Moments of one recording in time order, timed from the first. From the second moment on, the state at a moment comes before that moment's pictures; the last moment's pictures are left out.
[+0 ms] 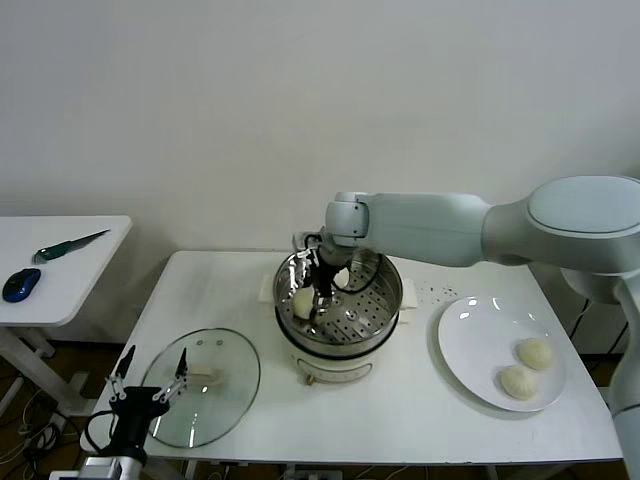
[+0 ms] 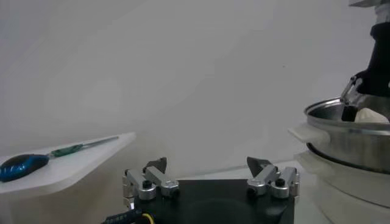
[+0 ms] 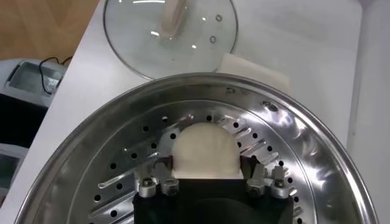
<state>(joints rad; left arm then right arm) 1.75 -1.43 -0.74 -2.11 -0.05 -0.06 0.02 0.61 1.36 -1.60 1.13 0.83 -0.36 -0.83</state>
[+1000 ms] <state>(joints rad) 1.74 -1.43 -0.76 -2.11 -0.04 -0.04 0.02 0.85 0.68 -1.65 1.46 0.50 -0.22 -1.06</state>
